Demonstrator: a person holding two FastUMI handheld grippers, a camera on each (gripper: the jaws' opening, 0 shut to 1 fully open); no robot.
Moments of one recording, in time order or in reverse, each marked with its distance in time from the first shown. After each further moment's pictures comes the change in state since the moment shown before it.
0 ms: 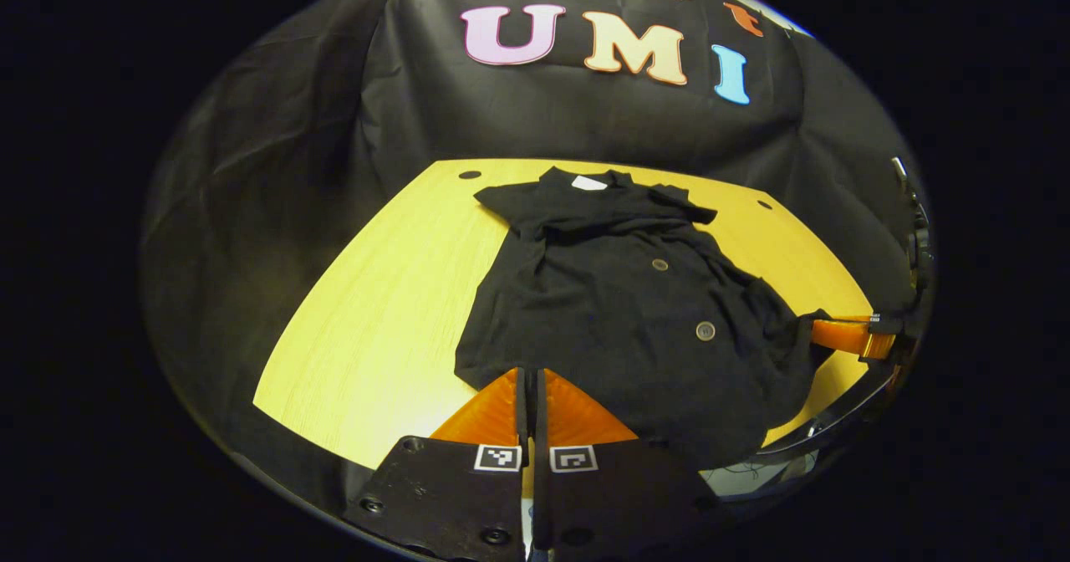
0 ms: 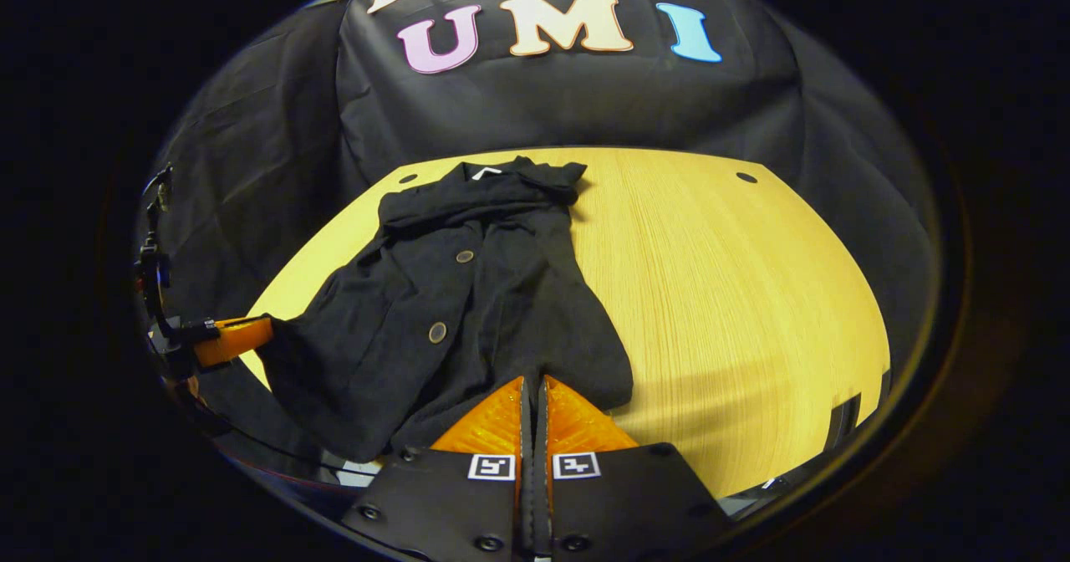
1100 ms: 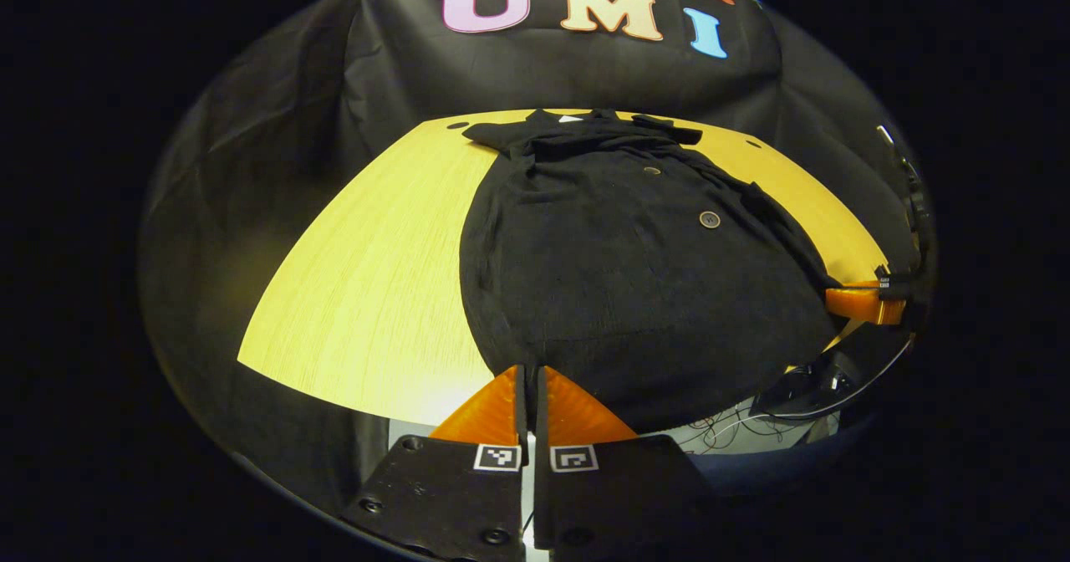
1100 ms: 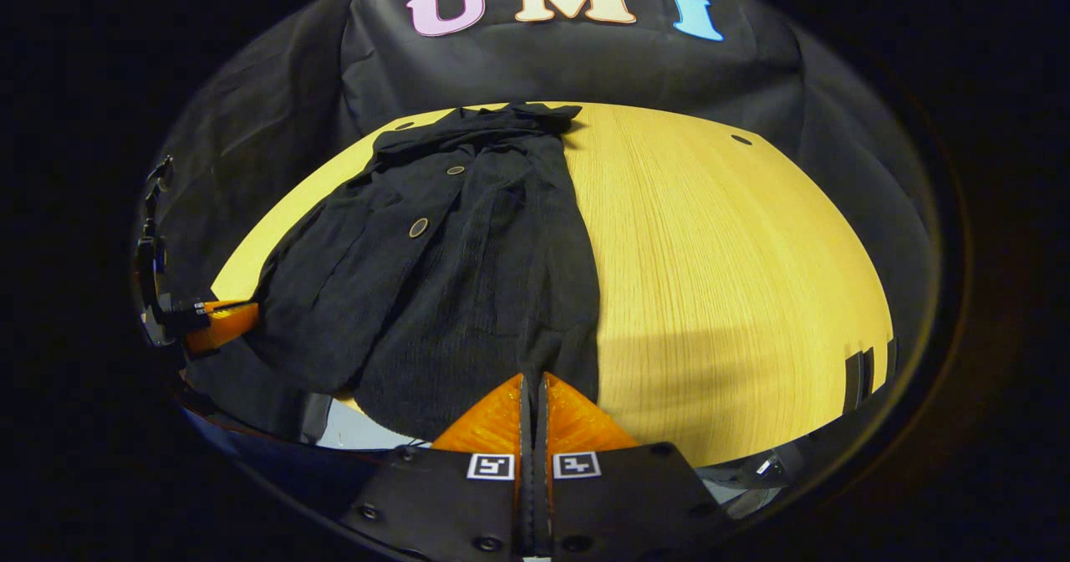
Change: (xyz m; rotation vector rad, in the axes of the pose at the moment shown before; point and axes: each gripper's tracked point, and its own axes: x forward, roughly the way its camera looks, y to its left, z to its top) left arm -0.016 0.001 -0.109 0.081 0.144 -0.008; right arm 0.001 -0.020 -0.107 -0.052 0.137 -0.042
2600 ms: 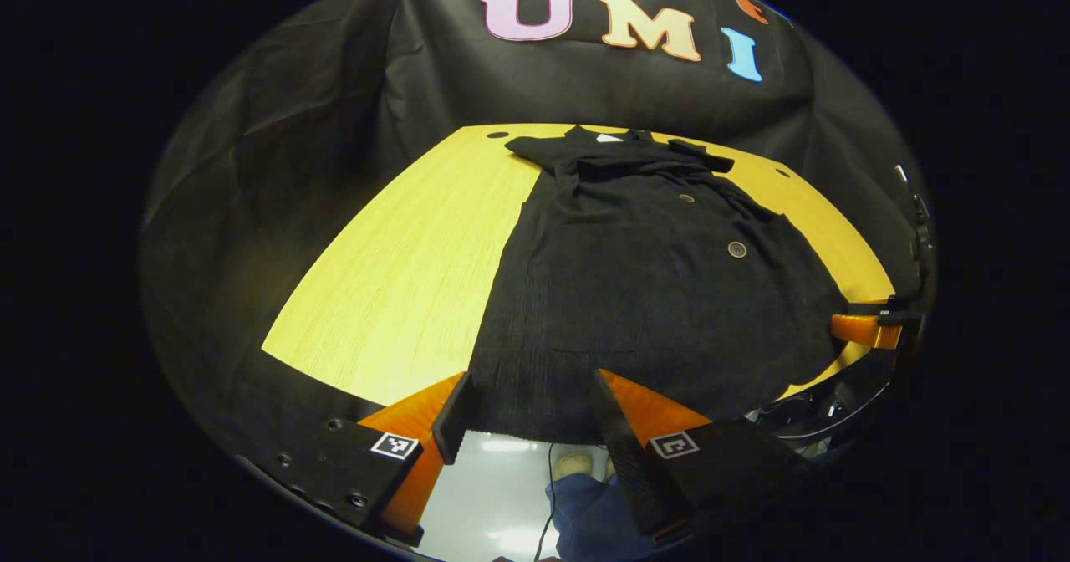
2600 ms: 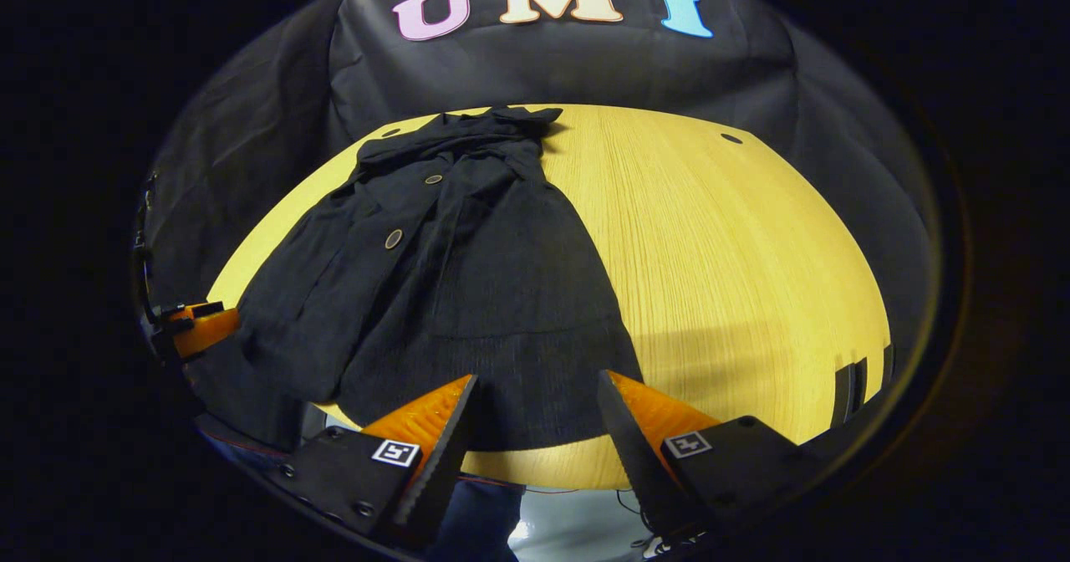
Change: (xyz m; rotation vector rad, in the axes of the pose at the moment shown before) left arm -0.017 0.015 0.010 -0.078 -0.030 0.081; right arm 0.004 -0.025 0.014 0.027 -0.012 -0.016
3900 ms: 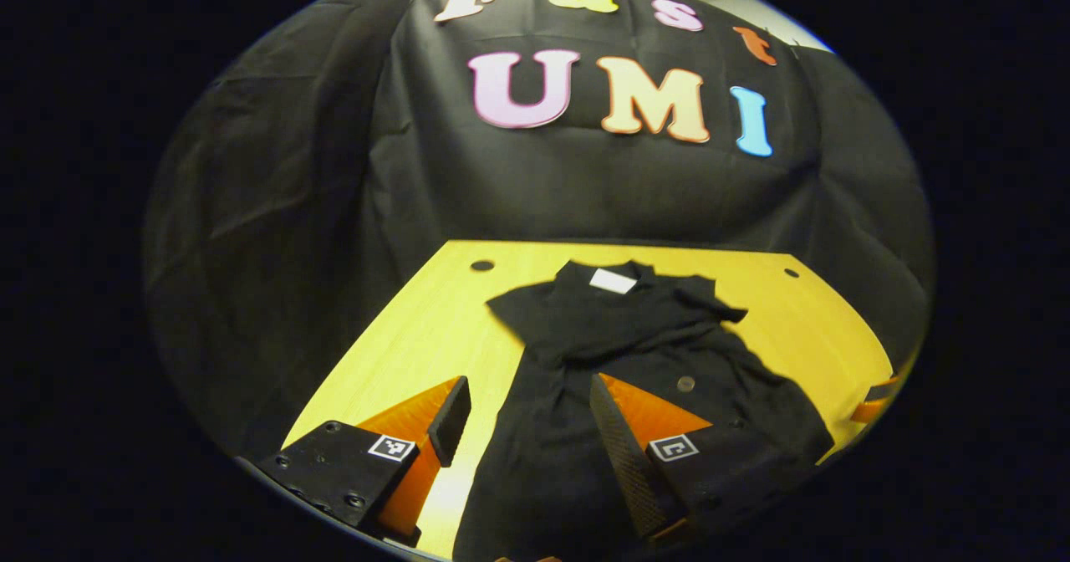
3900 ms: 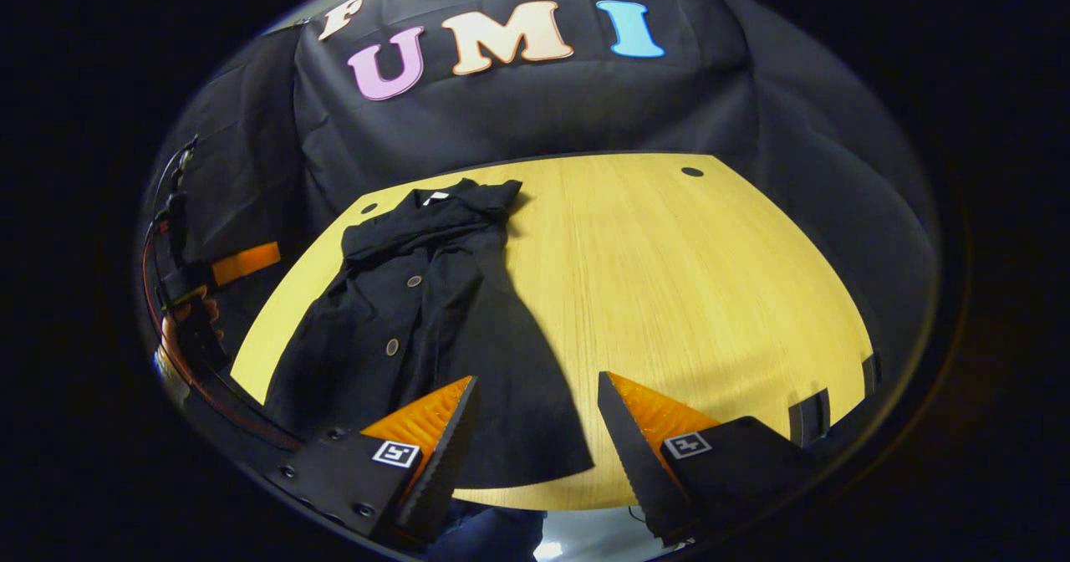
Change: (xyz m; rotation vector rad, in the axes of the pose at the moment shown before) left arm 0.030 -0.003 0.191 -0.041 -0.282 0.014; right arm -0.050 -0.019 0.079 0.114 -0.126 0.019
